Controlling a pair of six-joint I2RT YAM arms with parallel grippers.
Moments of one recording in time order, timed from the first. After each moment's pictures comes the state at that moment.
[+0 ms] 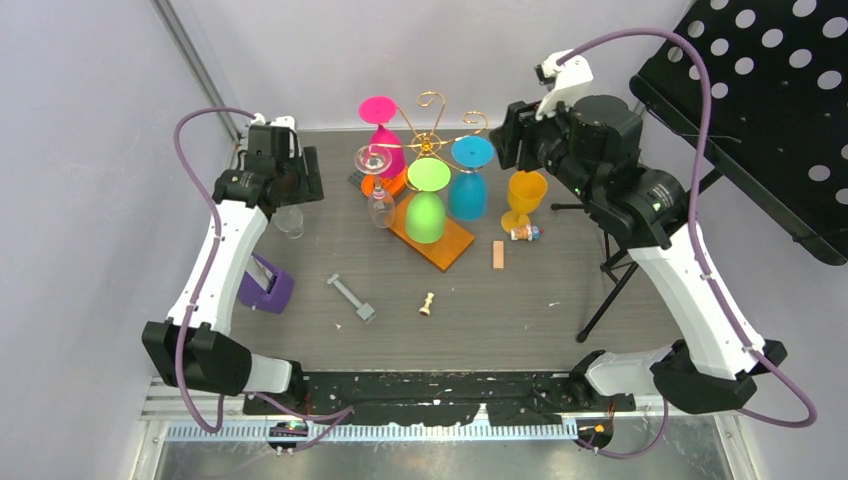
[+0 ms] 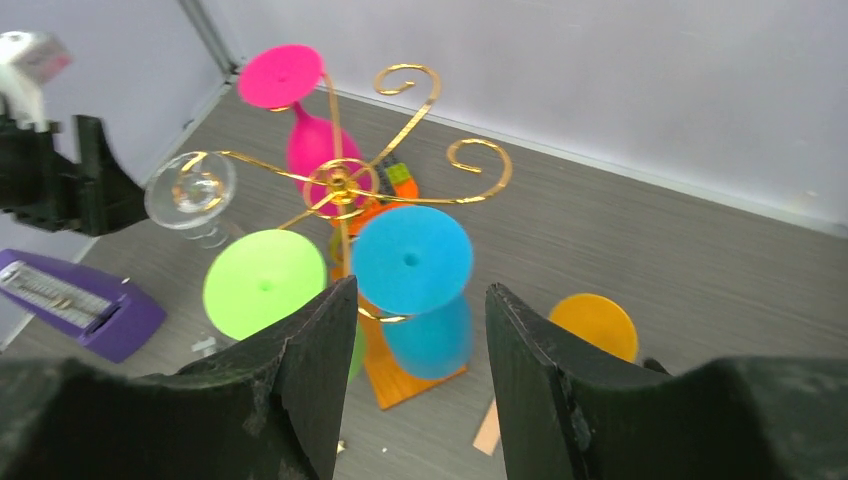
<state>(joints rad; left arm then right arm) -0.14 1.38 1.45 -0.84 -0.14 -0.22 0.66 1.31 1.86 -0.72 0.22 0.12</state>
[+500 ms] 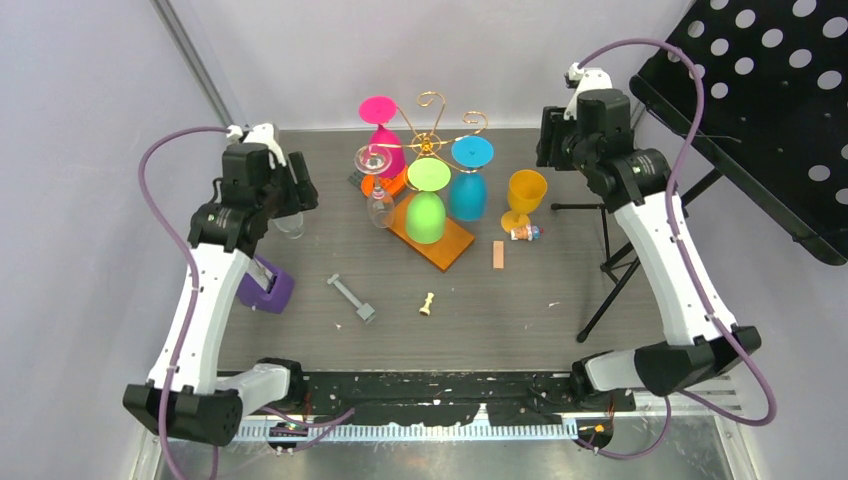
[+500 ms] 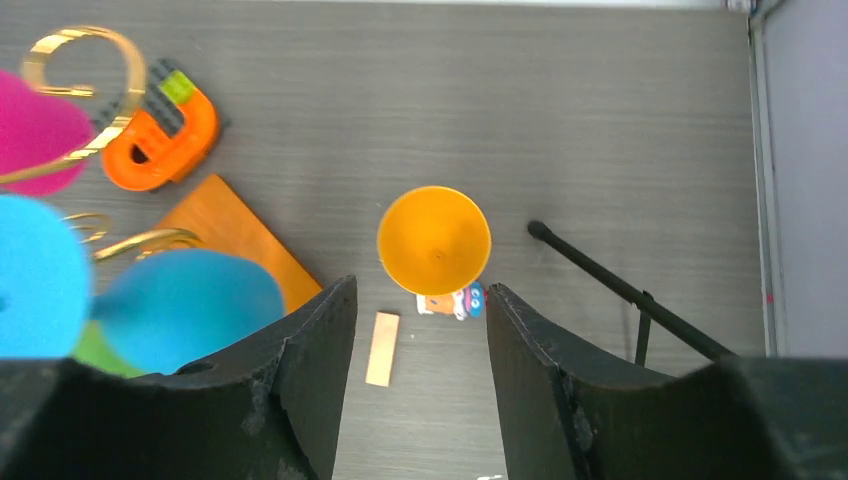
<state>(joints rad) -0.14 1.17 1.36 -0.79 -0.08 -0.28 0.31 1.36 1.70 -0.81 0.20 0.16</state>
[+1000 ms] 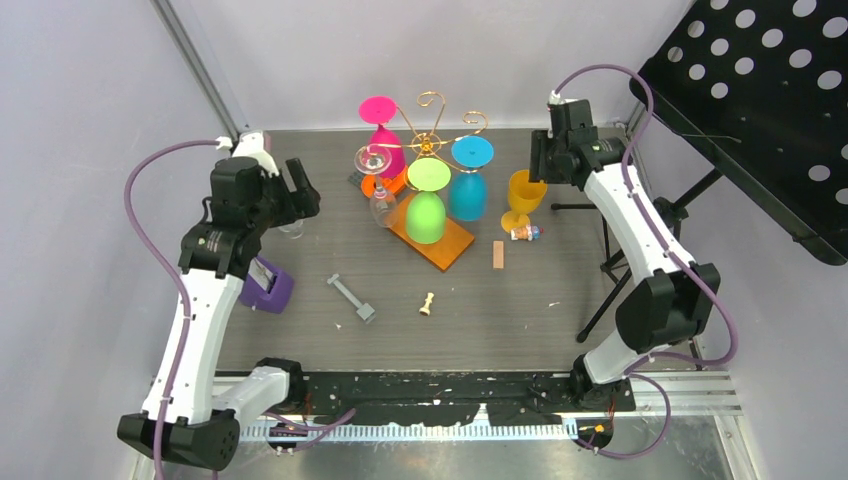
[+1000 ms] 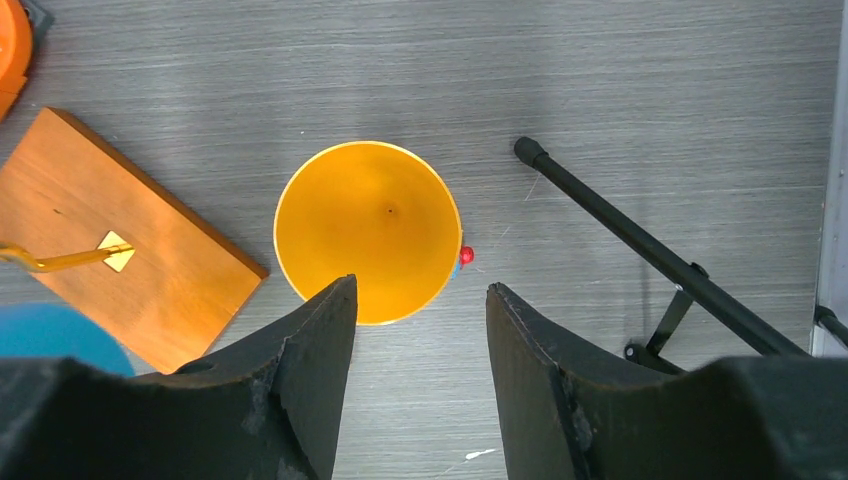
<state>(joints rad) -0.14 1.02 1.29 -0.76 -0.03 -0.32 0.22 1.57 1.59 -0.80 0.18 0.19</state>
